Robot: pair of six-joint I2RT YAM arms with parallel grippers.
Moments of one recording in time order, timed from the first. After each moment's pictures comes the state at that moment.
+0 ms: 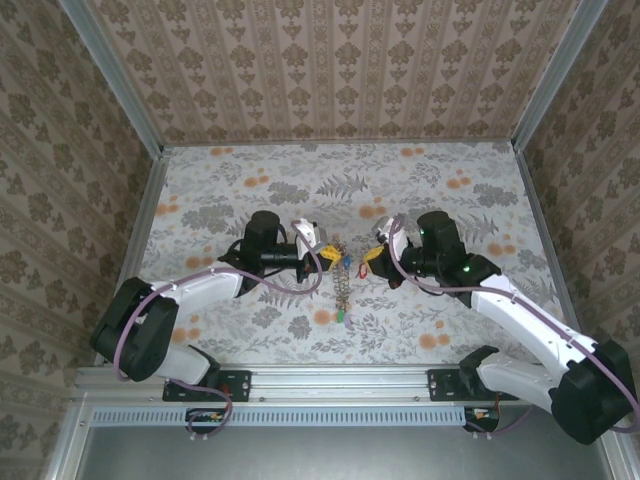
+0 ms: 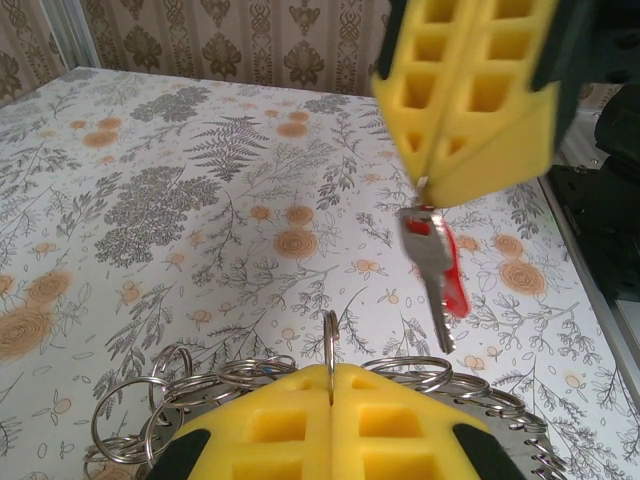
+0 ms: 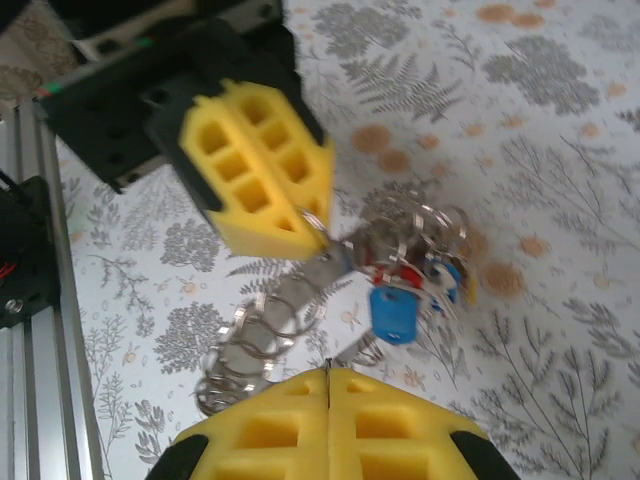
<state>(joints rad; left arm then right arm) -0.64 1.42 0.67 0.36 0.84 0.26 0.49 1.05 0.72 -0.26 -0.53 -0.15</state>
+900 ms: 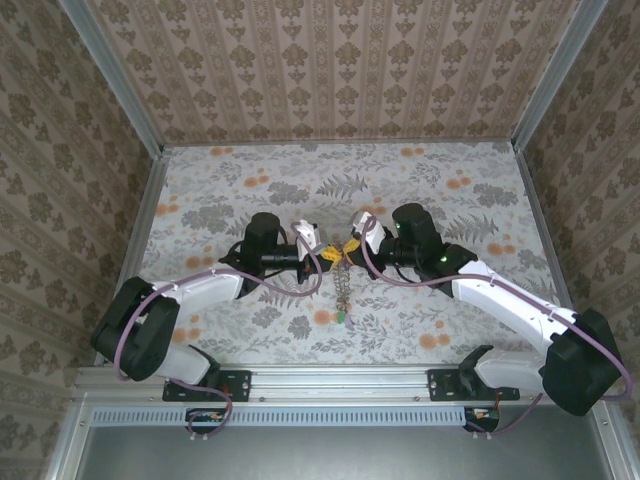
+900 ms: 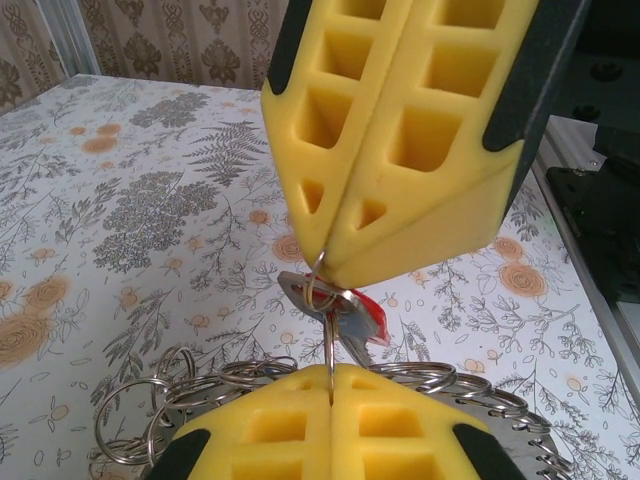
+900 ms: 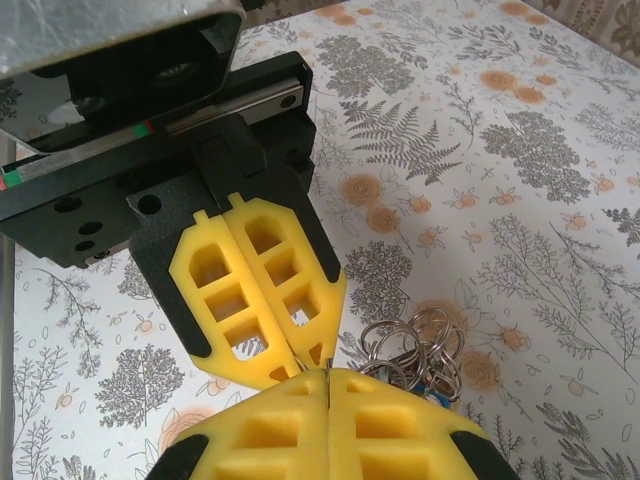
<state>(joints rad) -0.64 1.43 0.65 0.40 0.84 0.26 0.59 1.21 0.83 -0.16 -0.42 -0.23</state>
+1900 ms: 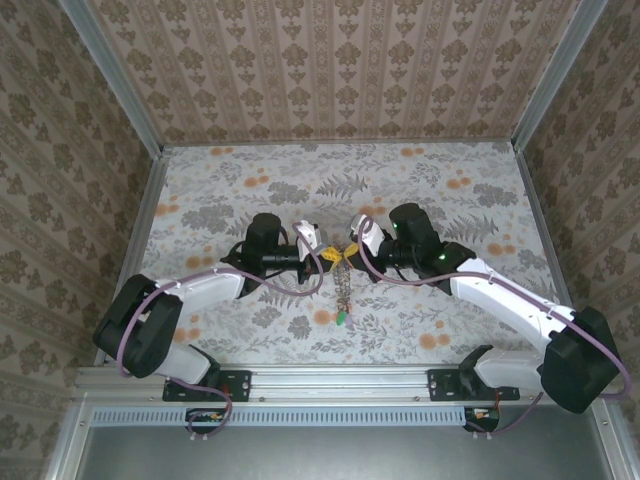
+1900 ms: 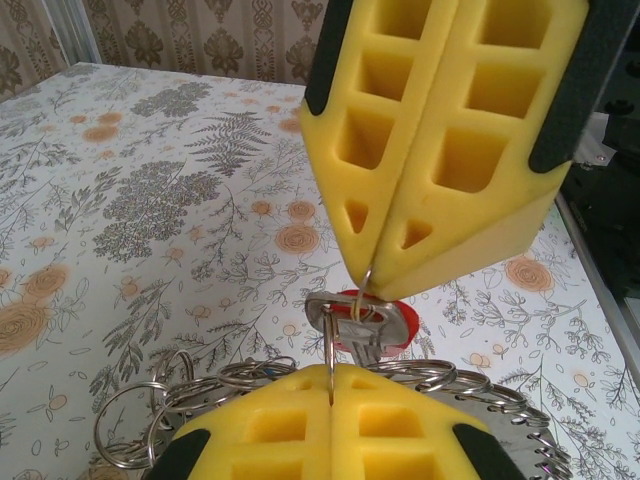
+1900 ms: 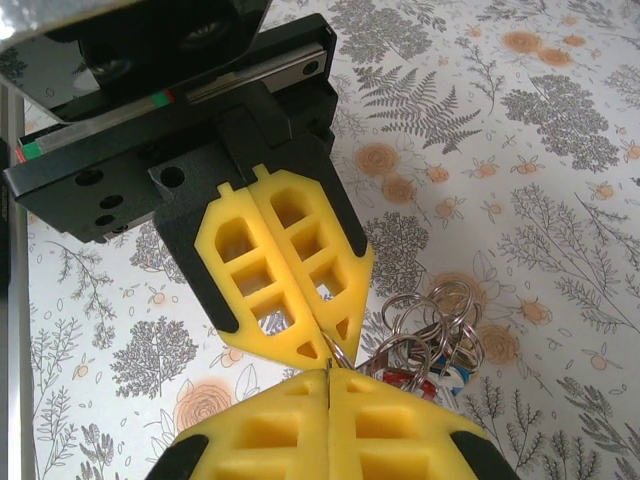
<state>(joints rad) -0.64 1.45 0.65 0.40 0.83 0.26 0.59 1.23 0.85 -0.23 -0.43 -0.24</state>
